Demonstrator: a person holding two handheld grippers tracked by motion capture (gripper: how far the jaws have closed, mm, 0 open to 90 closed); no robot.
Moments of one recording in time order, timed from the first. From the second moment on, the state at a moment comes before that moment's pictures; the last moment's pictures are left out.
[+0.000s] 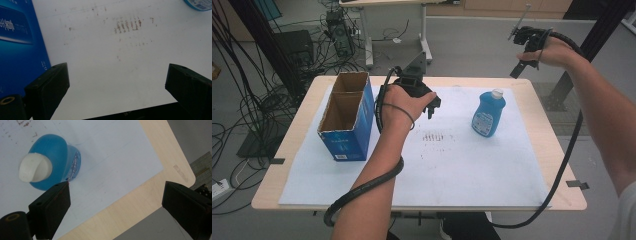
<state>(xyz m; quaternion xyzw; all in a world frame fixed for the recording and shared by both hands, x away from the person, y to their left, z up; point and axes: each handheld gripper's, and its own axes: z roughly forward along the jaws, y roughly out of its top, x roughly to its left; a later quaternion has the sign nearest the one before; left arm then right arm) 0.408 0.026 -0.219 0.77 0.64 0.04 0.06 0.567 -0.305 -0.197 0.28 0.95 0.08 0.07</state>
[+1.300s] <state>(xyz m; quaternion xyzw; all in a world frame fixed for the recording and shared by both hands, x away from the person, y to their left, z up) 0.393 0.021 -0.213 0.78 0.62 0.04 0.07 0.459 -0.358 -0.233 0.28 0.94 0.18 0.05</state>
